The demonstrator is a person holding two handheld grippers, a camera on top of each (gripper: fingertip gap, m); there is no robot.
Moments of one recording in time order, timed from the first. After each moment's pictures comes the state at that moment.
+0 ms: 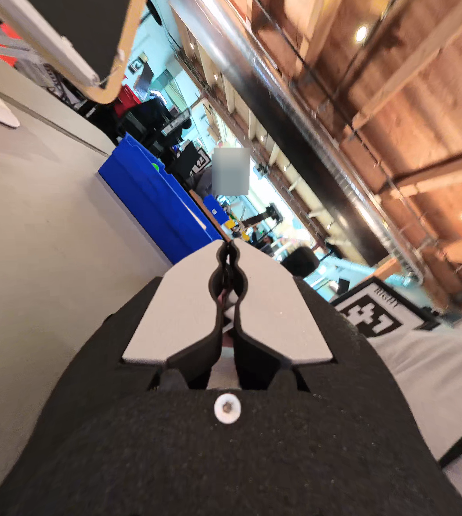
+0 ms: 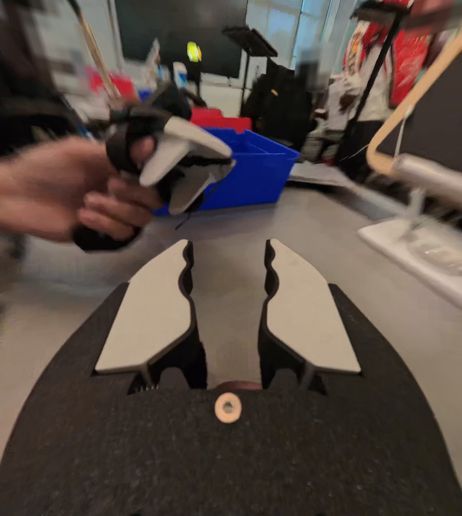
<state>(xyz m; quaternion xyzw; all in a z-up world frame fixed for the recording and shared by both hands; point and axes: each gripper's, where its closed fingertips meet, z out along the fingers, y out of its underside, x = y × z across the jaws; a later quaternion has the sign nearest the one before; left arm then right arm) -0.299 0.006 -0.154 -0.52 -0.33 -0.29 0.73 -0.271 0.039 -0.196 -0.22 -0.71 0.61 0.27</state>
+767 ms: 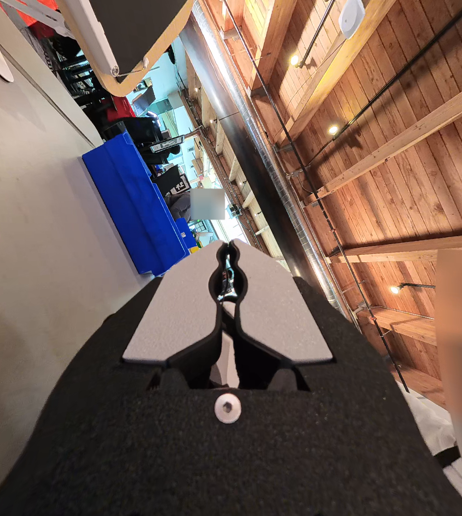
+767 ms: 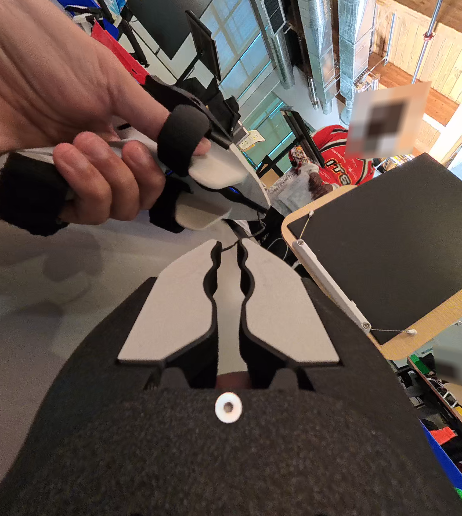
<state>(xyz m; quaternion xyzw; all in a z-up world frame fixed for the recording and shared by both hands) -0.297 0.004 -0.155 -0.41 -0.40 -0.38 0.73 -0.256 0.004 -0.185 -0.07 -0.68 0.45 0.57</state>
